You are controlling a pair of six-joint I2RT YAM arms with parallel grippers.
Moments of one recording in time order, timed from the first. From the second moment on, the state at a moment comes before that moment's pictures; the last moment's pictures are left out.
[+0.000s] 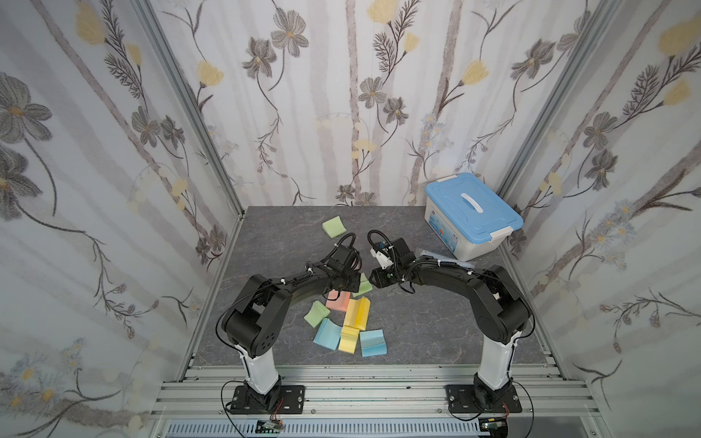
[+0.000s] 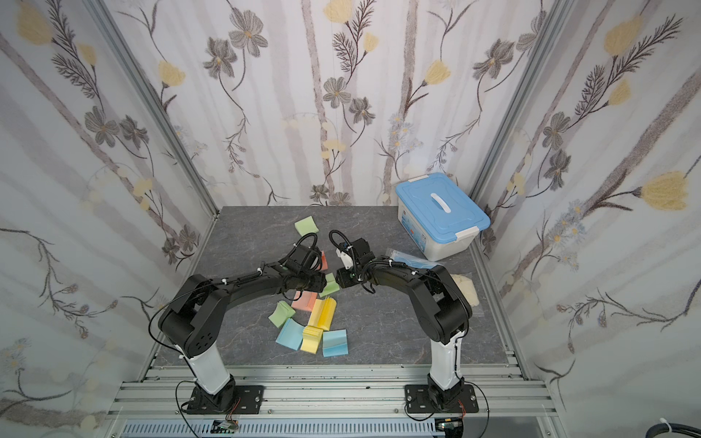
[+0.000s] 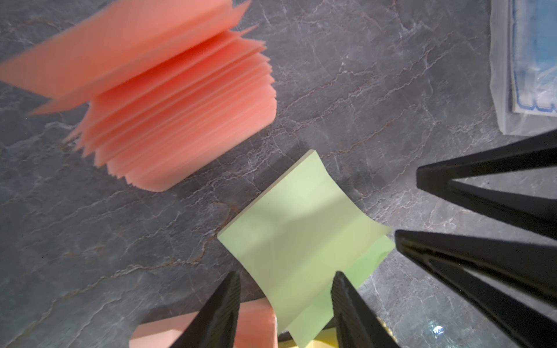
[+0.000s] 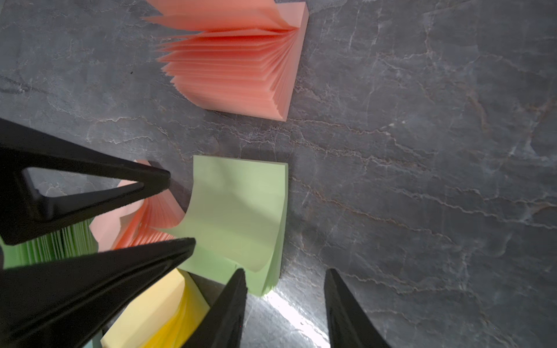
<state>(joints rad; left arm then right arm) -0.60 1.79 1.07 -0.28 0.05 -0.37 0.57 1.92 1.22 -0.25 -0.24 0.21</state>
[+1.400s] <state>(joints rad) -0.57 1.38 0.88 -0.33 -0.12 -0.46 0.66 2.01 1.35 -0.40 -0.11 -0.01</state>
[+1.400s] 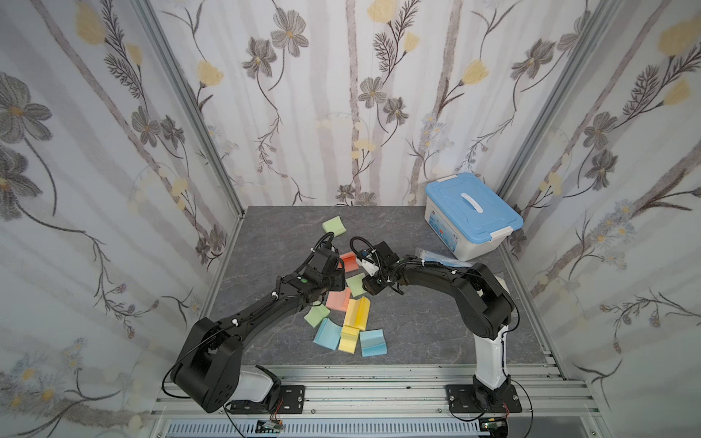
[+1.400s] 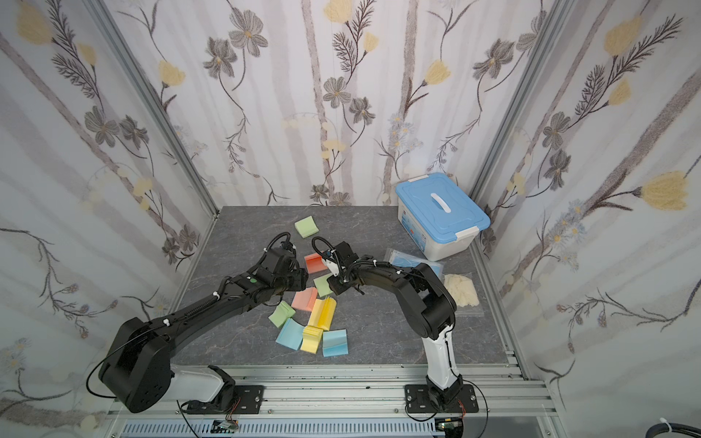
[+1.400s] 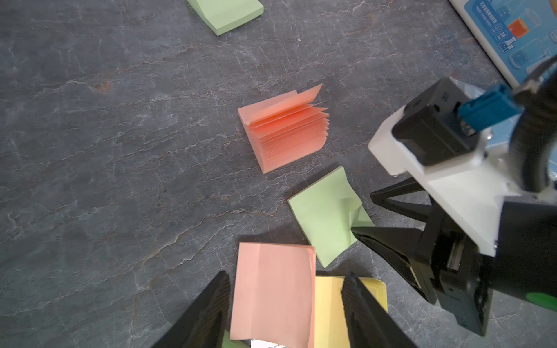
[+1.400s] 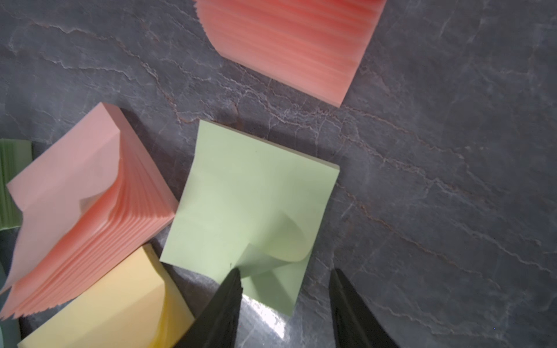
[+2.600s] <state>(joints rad) -0.56 1.38 0.83 -0.28 -0.08 -0.46 0.66 2.15 1.61 -0.49 -0.09 -0.08</state>
